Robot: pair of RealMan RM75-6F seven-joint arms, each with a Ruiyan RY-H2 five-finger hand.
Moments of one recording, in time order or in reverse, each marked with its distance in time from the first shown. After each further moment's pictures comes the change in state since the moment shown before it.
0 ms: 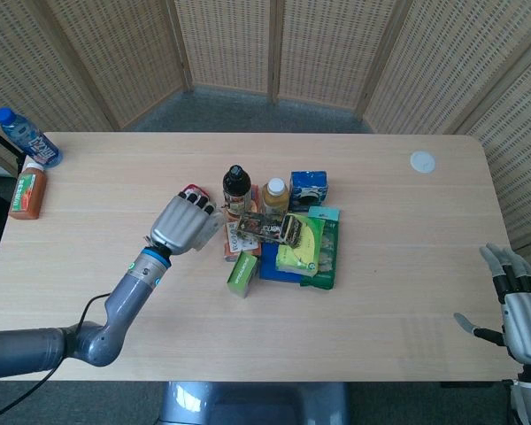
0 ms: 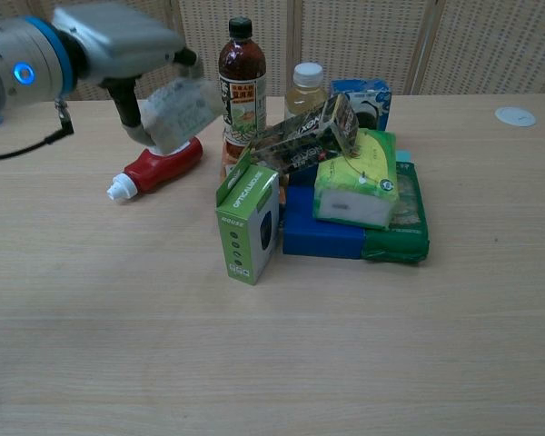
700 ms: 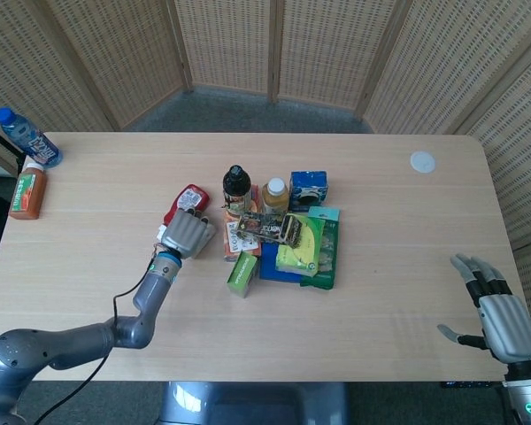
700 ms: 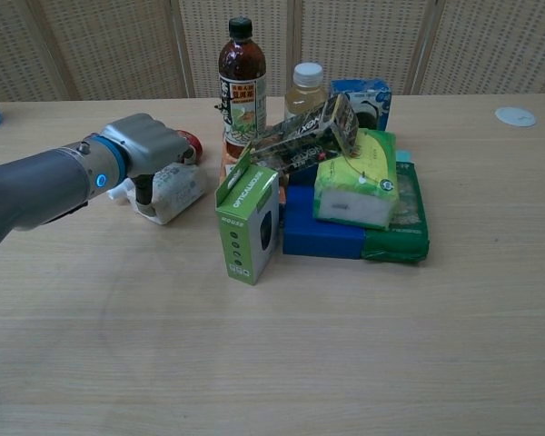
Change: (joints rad) left arm -0.014 -0.413 0.070 0.629 -0.109 -0.168 -0.024; right arm 0.048 0.018 -0.054 0.026 -0.045 -0.104 0.066
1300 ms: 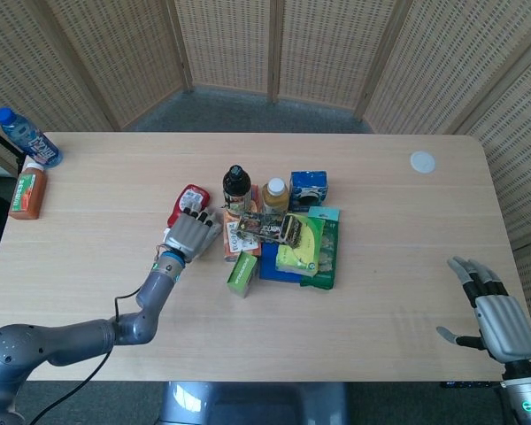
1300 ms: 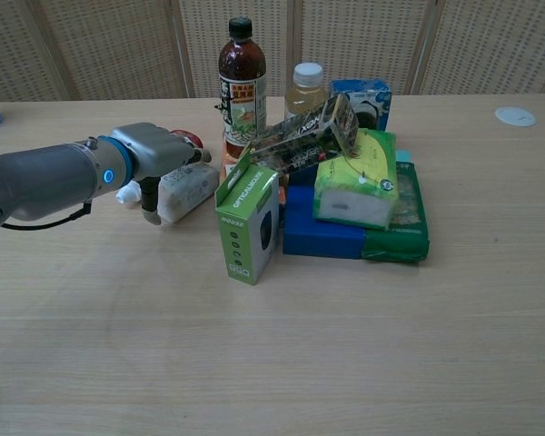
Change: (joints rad) left arm -0.033 0.020 -0.028 -0.039 -0.122 -0.076 0.053; right arm 0.012 0.001 -0.007 0.001 0.023 -0.053 -0.001
